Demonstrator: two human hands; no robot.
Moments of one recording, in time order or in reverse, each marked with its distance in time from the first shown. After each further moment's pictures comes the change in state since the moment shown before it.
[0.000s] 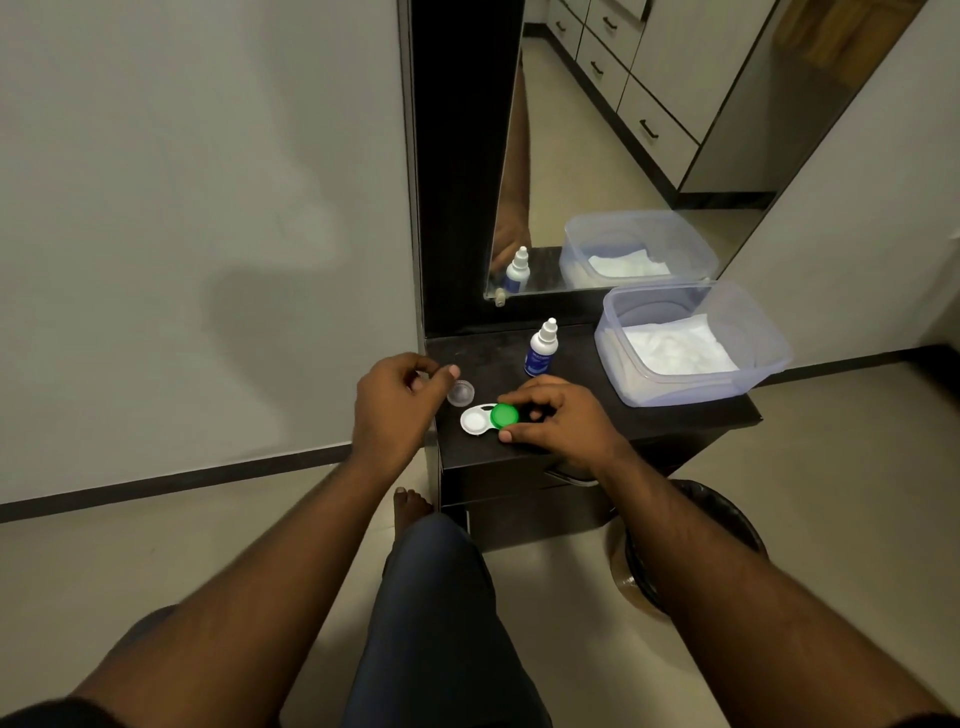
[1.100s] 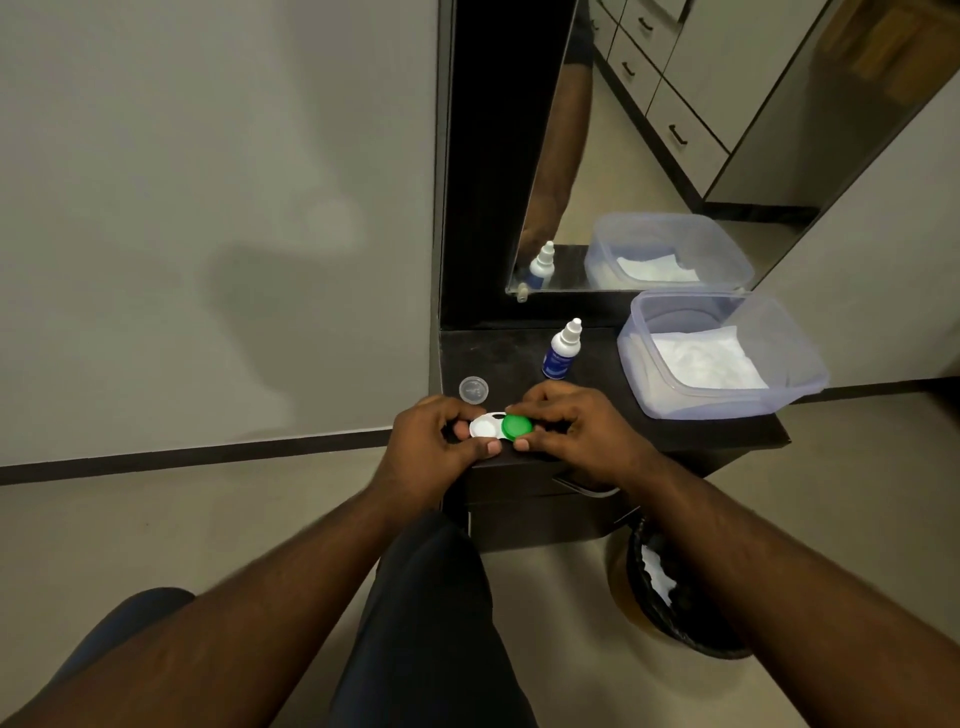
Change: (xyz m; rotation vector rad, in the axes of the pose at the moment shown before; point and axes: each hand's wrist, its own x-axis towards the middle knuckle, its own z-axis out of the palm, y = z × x) left_hand -0.032 -0.020 0.015 -0.074 -0.240 0.048; right_hand 0.003 -0.002 -0.010 -0.189 -0.190 -0.222
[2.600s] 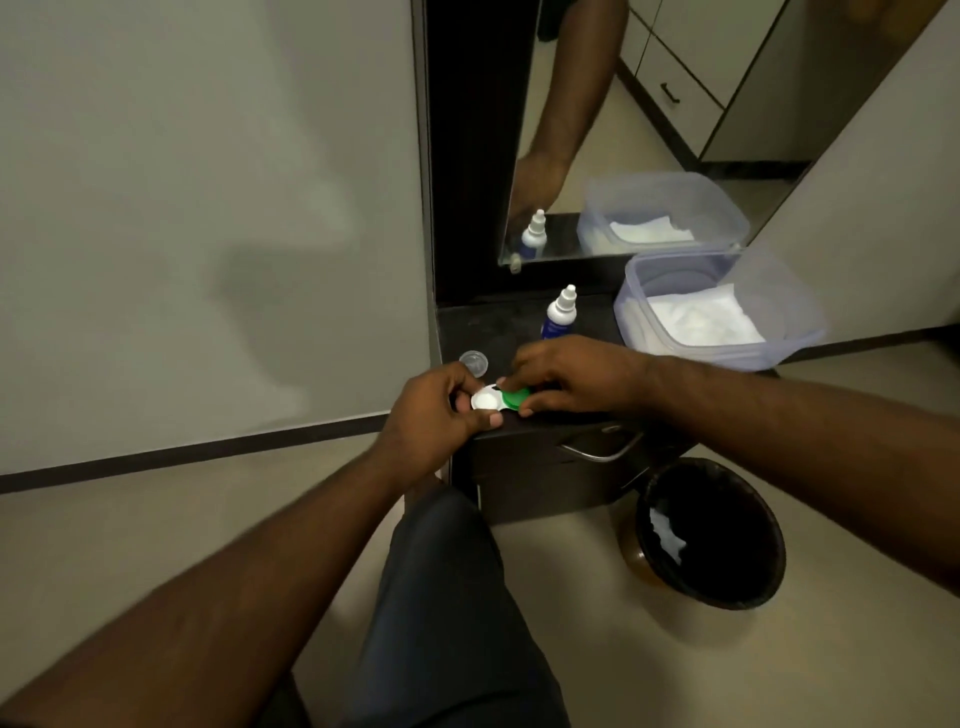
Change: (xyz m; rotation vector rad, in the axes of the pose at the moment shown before) left_hand 0.004 0.009 -0.011 -0.001 -0.143 -0.058; right_hand 0.028 -0.019 -0.031 -0.416 -0.417 -0.226
